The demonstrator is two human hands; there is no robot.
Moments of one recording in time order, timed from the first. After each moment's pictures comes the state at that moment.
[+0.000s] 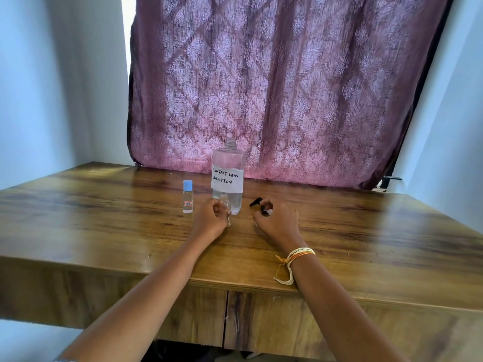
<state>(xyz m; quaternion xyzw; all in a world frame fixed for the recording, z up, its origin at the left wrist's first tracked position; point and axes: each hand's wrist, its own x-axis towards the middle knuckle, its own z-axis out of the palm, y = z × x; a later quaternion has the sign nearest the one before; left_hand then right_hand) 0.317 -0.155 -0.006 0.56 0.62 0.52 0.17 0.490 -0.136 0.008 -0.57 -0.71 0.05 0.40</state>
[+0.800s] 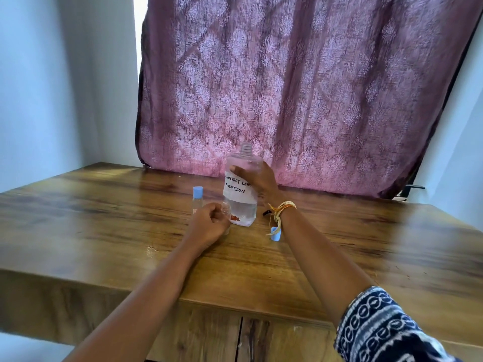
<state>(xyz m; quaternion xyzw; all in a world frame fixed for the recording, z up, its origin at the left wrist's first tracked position) 0.274 -0.145 -0.005 0.60 0.58 0.51 0.20 0.413 -0.053 0.081 -0.33 -0.73 0.31 0.51</state>
